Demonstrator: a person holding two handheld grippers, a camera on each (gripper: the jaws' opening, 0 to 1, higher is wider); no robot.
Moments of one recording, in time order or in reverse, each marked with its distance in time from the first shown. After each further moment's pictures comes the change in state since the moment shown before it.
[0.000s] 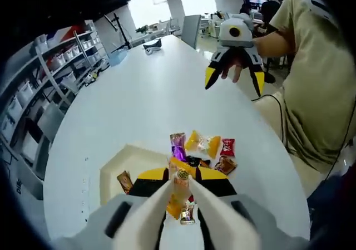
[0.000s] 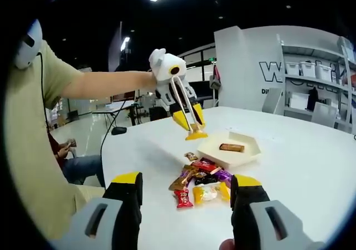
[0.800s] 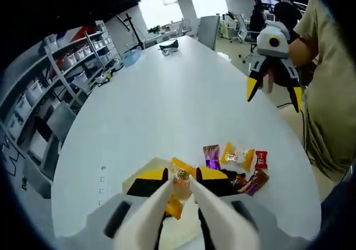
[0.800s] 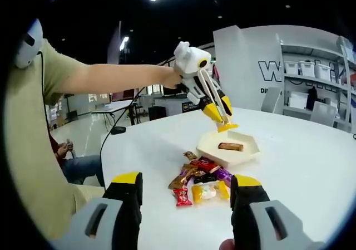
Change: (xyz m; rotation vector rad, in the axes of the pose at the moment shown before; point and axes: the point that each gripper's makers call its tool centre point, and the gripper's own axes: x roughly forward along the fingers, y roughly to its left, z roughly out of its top) left arm 0.022 0.064 0.021 -0.025 -0.002 0.098; right arm -0.002 -0.001 -0.002 0.003 0.004 -0.007
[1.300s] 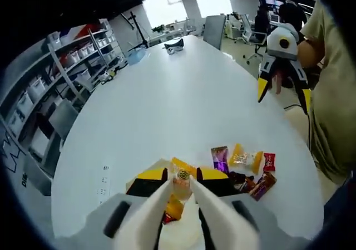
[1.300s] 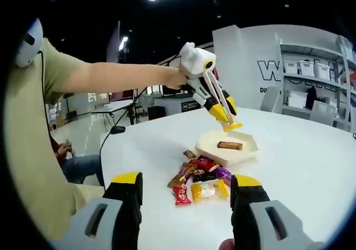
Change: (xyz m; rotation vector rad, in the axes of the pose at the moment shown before) left arm 0.012 0.011 0.000 -0.017 0.001 0.018; right arm -0.002 -0.002 -0.003 0.001 0.005 -0.005
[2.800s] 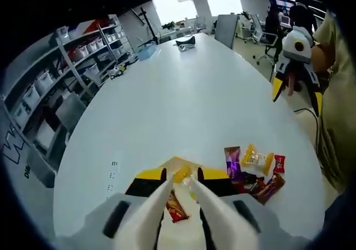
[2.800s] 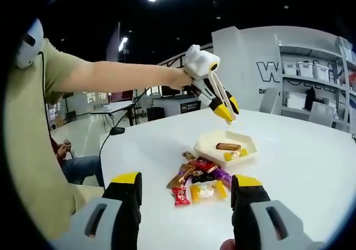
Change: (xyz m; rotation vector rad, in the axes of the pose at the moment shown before) left arm -0.001 0.022 -0.002 -0.043 0.022 0.059; right arm -0.004 -0.001 0.004 -0.001 -0.013 -0.007
